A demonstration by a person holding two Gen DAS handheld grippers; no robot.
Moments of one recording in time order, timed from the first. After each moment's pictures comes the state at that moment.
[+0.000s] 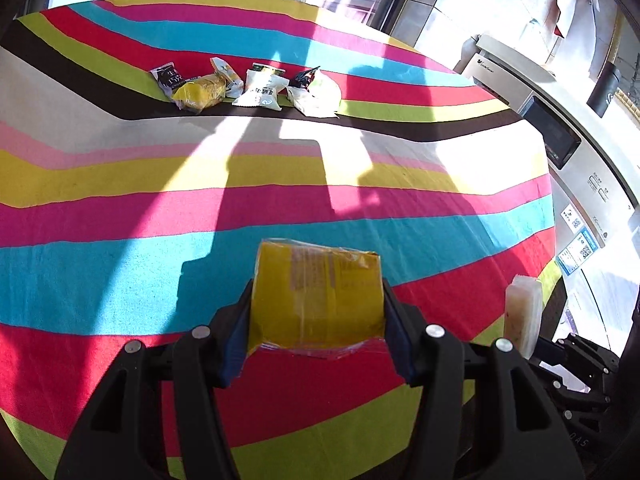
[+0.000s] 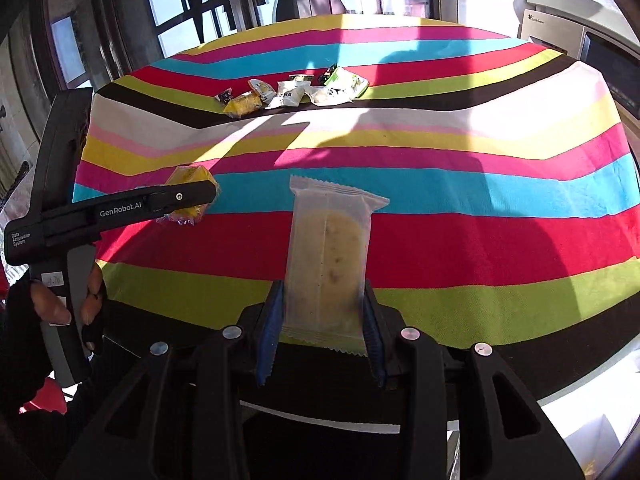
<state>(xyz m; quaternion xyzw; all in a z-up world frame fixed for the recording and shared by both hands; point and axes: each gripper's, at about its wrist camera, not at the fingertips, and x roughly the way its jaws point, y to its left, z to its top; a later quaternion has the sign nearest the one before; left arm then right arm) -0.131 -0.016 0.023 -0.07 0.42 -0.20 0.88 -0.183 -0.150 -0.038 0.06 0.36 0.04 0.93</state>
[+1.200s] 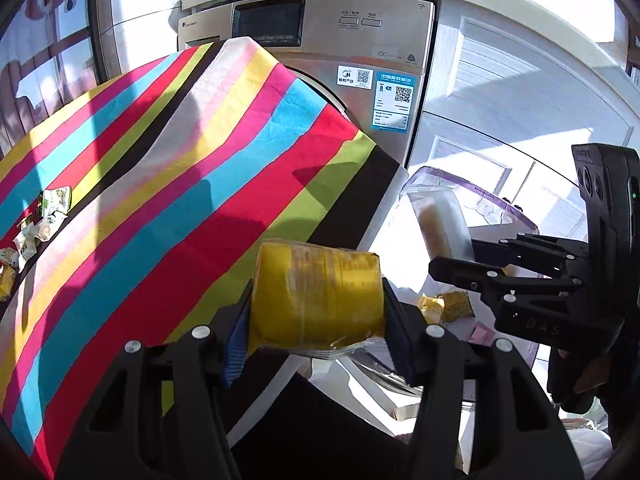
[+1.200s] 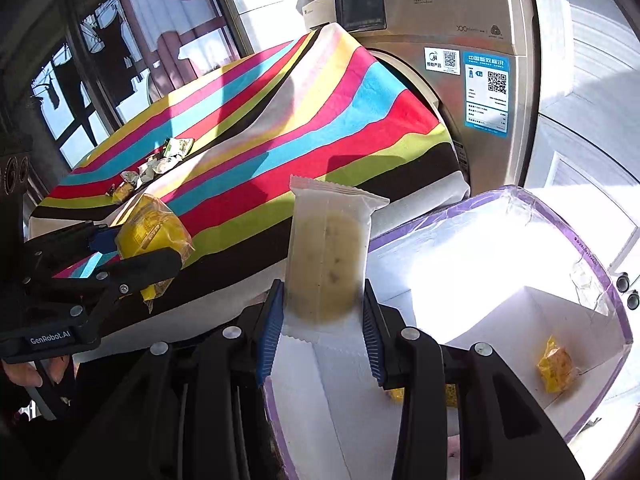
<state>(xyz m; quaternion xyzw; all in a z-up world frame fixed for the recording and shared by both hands) -0.280 -0.269 0.058 0.20 0.35 -0.45 0.80 -0.353 -0.315 -0.063 0.22 0.29 -0.15 0.92</state>
